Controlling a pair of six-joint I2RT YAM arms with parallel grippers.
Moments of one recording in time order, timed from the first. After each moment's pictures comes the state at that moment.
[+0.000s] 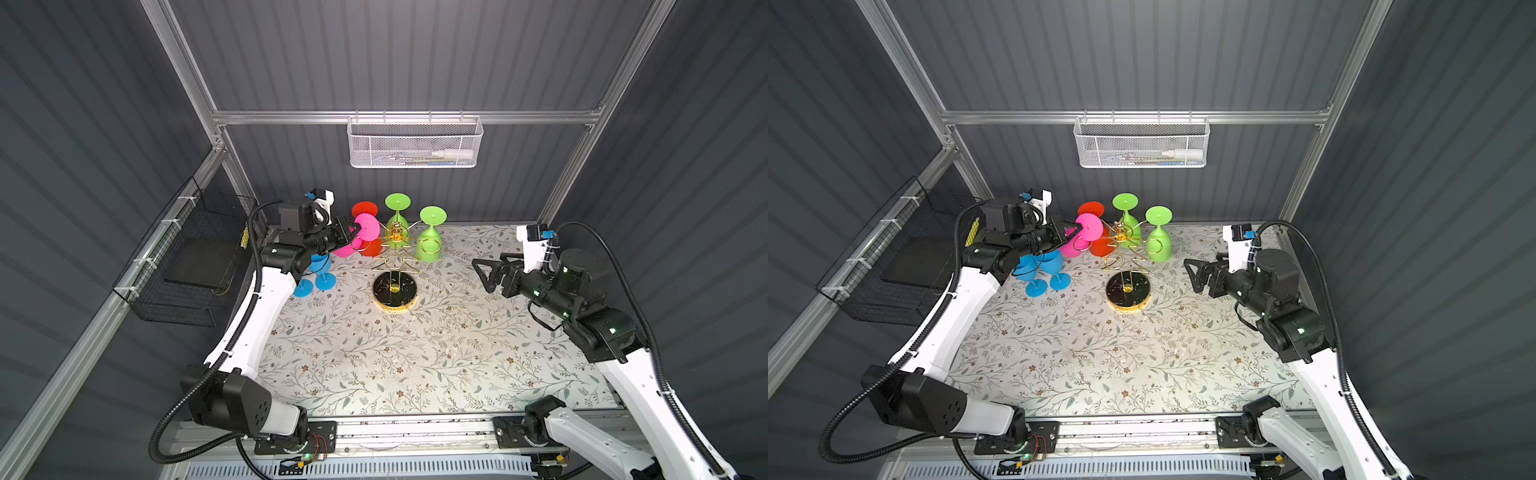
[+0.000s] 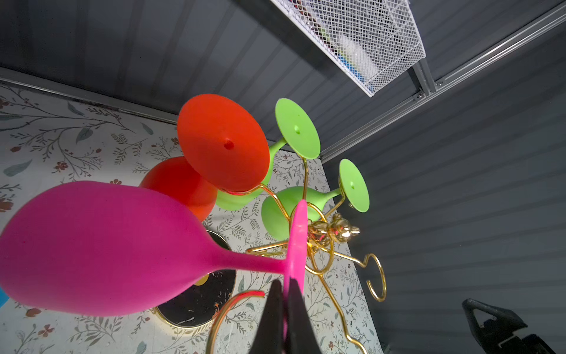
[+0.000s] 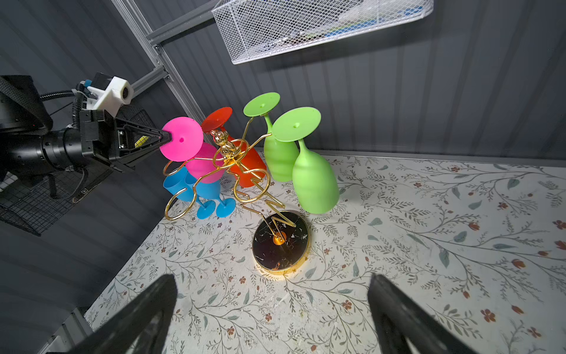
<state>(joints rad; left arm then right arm) -0.24 1.44 1.50 -0.48 0.48 -0.59 0.36 0.89 1.16 -0.53 -0.23 0.29</state>
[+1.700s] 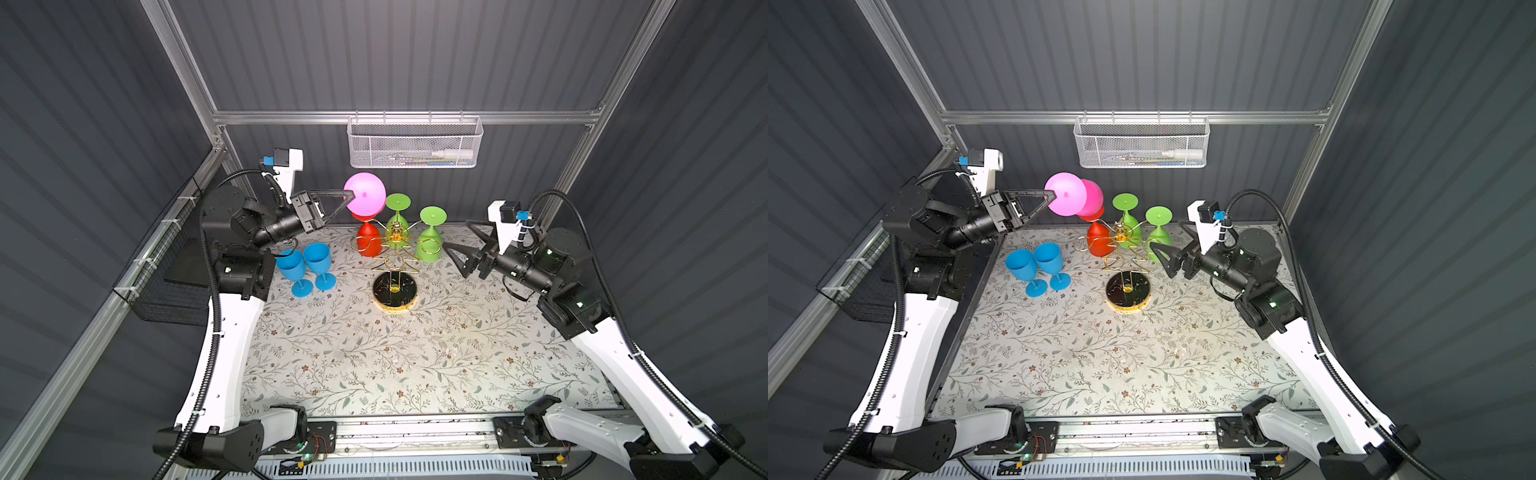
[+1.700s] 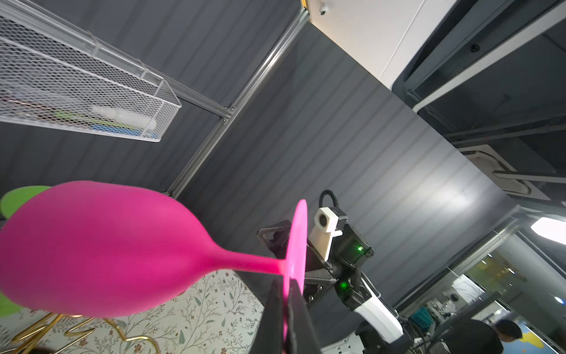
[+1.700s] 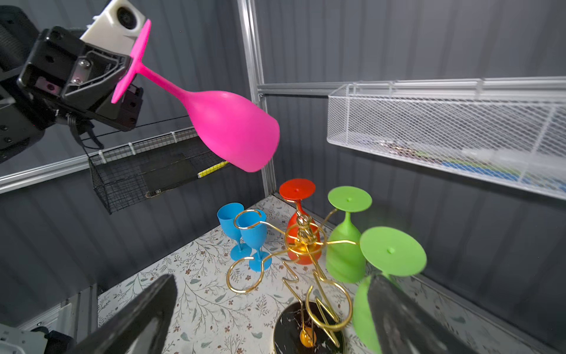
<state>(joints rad) -0.15 1.26 1.60 -0.01 1.07 -0.99 0.49 1.10 1.24 -0.10 -0.44 0.06</state>
